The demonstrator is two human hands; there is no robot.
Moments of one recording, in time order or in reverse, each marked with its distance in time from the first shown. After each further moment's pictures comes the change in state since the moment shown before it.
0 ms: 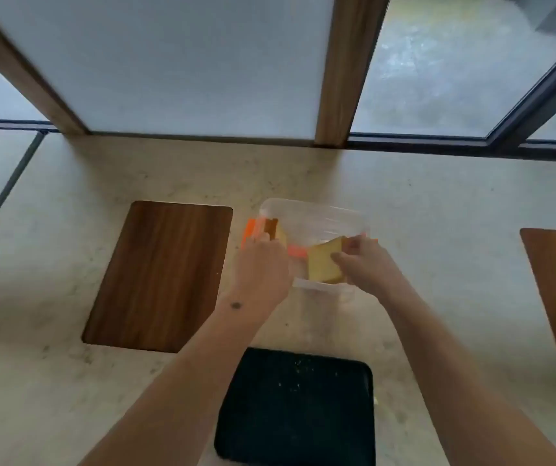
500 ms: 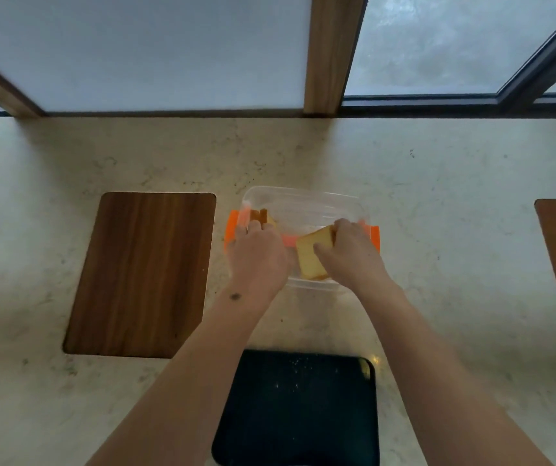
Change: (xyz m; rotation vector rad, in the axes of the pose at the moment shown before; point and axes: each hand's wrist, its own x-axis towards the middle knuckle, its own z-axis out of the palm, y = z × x) left_hand 0.041 0.013 0.022 0.103 -0.122 -0.110; right_hand 0.037 0.003 0.026 -0.240 0.067 0.002
